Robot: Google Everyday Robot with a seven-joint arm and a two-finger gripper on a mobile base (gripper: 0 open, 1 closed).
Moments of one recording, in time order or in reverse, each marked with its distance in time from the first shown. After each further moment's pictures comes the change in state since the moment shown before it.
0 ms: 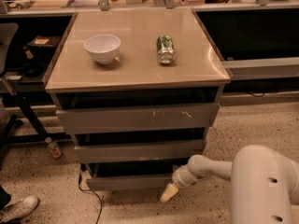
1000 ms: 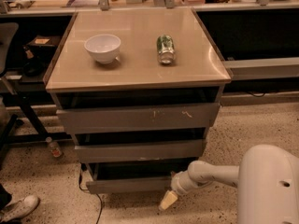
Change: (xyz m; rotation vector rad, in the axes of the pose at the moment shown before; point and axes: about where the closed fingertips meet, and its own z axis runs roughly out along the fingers) arm 0.008 0.047 -0.013 -0.040 0.006 0.022
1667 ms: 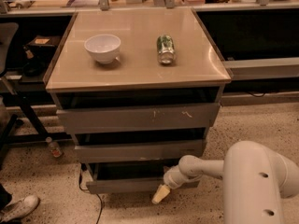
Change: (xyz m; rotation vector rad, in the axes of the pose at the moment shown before) arm -0.029 -0.023 0.029 0.002 -0.007 -0.052
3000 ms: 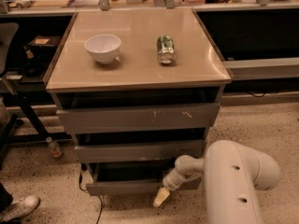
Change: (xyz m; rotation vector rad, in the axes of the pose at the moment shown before) arm 0.031 -0.006 0.038 -0.076 0.106 0.029
